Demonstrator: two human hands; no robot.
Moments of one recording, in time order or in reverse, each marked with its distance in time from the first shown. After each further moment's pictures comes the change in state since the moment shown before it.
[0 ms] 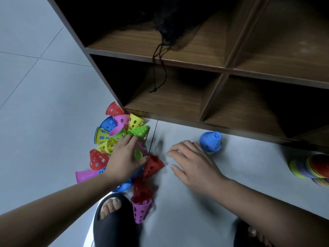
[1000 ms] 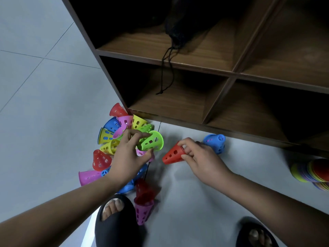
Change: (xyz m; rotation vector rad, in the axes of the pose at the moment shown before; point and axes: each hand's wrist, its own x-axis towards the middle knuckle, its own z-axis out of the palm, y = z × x) left_hand -0.004 0.029 -0.025 -0.298 0.148 -0.050; right_hand 0.010 0.014 -0.004 0.380 -0.066 0.381
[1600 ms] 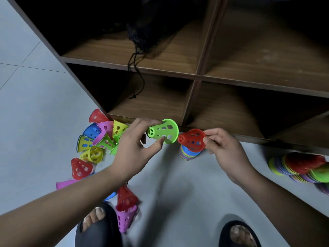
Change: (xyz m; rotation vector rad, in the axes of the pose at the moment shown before) left_hand 0.036 0.104 0.024 -0.186 0.053 0.251; right_hand -0.034 0.046 -0.082 0.594 0.354 0.412
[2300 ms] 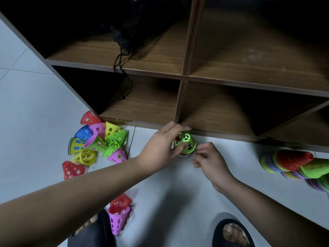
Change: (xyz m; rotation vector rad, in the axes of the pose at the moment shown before) left_hand 0.025 0.015 0.079 0.044 -0.330 0.171; right_hand -0.004 0.059 0.013 -0.036 0.057 0.255
